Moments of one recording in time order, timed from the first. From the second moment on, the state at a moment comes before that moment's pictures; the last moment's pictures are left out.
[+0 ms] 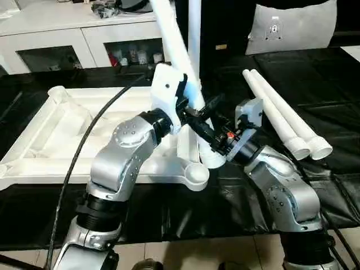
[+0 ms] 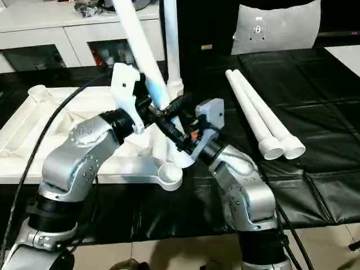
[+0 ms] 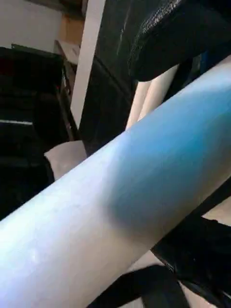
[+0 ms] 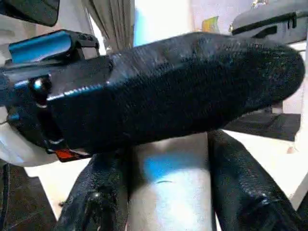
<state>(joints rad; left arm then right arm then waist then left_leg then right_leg) -0.56 0.10 -0.14 -0.13 -0.25 0.52 -0.38 -0.31 -0.09 0.06 -0.14 0.37 0.38 0.58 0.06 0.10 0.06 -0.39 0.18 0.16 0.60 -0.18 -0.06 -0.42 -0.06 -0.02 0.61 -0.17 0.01</state>
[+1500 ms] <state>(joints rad) -0.57 0.18 -0.16 -0.11 -0.23 0.47 -0.41 -0.31 -0.12 0.10 -0.07 0.35 0.36 0.58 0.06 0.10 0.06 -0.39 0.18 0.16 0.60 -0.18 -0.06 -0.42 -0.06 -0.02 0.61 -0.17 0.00</state>
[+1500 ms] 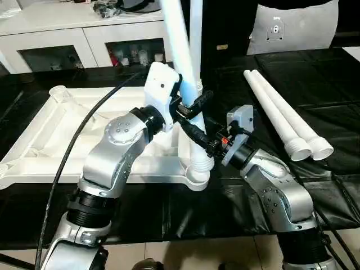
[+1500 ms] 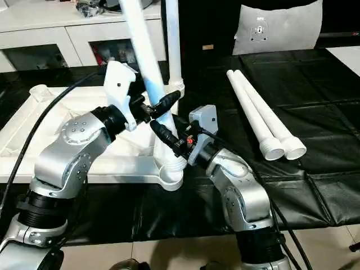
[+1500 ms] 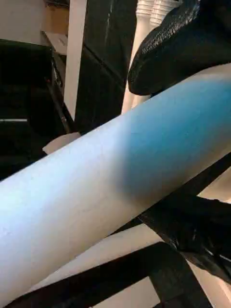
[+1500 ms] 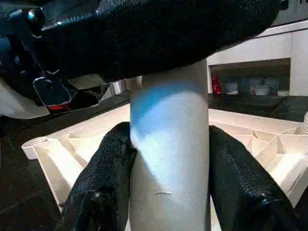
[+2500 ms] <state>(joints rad) -0.61 0.02 0.16 -0.11 -0.65 0.80 -0.26 -0.35 -0.12 0.11 -0.06 0.34 0.34 0.58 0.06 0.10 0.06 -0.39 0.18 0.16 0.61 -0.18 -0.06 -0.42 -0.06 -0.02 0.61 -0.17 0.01</state>
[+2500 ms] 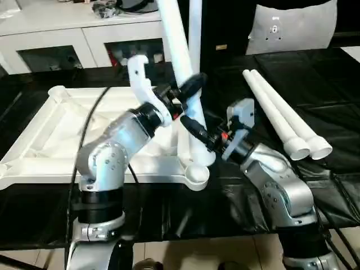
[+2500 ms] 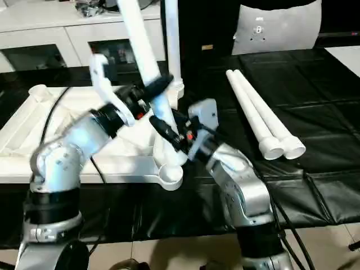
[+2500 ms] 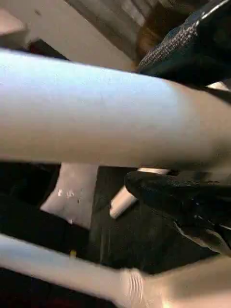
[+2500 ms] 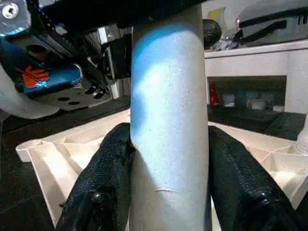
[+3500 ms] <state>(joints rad) -0.70 0.17 0.20 0.09 -0.67 0.80 -0.41 -0.42 -0.22 0.01 -0.06 0.48 0.65 0.55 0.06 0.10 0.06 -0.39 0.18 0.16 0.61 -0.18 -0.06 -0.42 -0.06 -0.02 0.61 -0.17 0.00</state>
